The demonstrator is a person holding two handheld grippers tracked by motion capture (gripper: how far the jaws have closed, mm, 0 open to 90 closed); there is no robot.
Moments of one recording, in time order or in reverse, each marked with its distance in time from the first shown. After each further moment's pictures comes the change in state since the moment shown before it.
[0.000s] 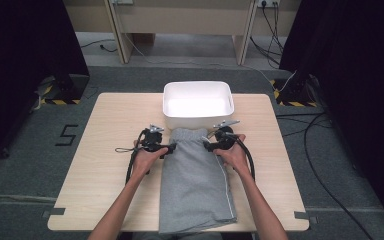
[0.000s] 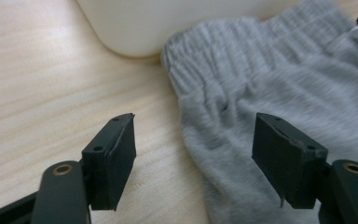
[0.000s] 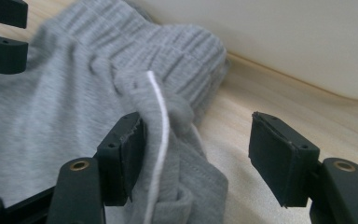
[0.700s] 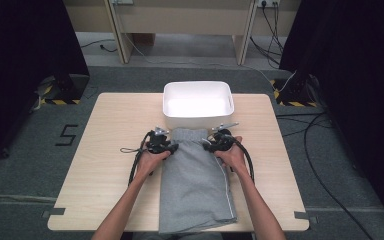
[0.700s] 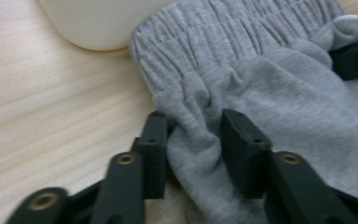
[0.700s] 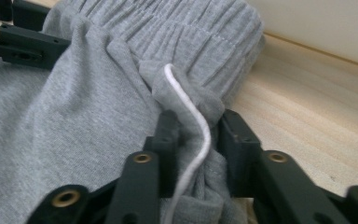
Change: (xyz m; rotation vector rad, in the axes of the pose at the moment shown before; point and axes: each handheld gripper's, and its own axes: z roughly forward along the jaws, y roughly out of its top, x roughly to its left) left arm -0.007 -0.006 0.012 -0.008 -0.068 0.042; right arm -0.004 -0.010 0.016 0.010 0.117 0.020
